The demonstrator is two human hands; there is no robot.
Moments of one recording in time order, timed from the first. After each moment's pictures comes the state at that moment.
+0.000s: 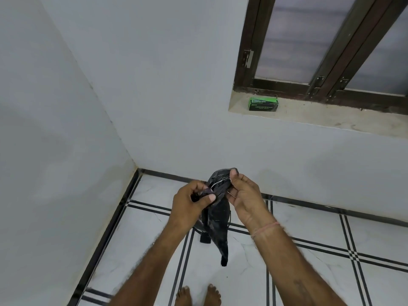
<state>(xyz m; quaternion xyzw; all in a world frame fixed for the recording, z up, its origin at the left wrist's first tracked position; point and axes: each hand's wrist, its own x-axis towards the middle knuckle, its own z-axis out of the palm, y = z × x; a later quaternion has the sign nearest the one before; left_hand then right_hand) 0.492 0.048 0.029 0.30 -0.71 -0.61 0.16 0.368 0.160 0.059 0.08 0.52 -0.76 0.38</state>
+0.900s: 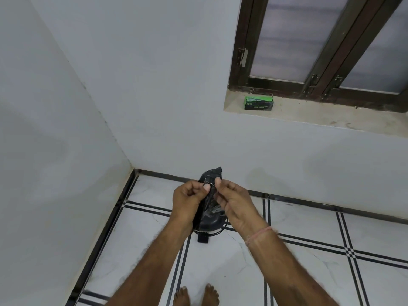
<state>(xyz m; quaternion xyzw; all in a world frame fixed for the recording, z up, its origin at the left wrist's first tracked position) 0.467 0.060 0.027 0.38 -0.54 -0.73 0.18 0.379 0.162 0.049 0.04 0.50 -0.76 0.43</state>
